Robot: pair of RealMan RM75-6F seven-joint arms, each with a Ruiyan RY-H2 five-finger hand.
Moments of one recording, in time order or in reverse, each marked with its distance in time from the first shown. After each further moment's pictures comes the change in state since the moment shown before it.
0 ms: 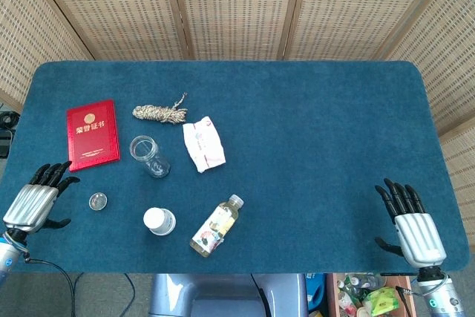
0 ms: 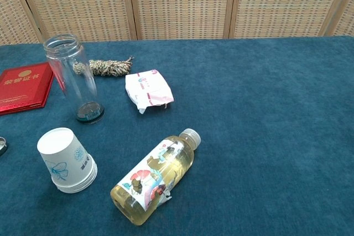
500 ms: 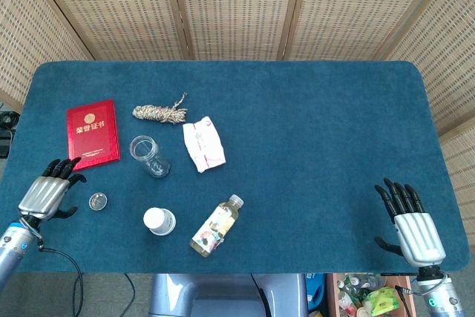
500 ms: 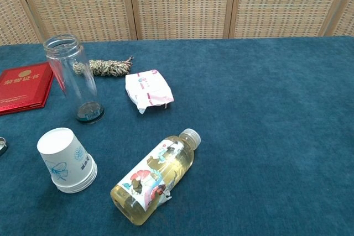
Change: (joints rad) left arm -0.076 -0.100 -0.008 0.126 -0.056 -0.110 0.033; right arm 0.001 -0.003 0.002 0.003 0.003 -0.001 -0.003
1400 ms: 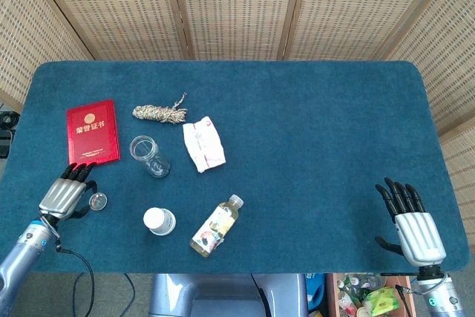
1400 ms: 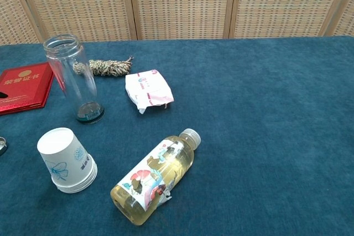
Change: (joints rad) left arm -0.038 -0.132 0.024 0.125 -0.010 -0.033 0.035; right arm 0.001 -0.002 0.003 0.003 0.006 0.000 0.003
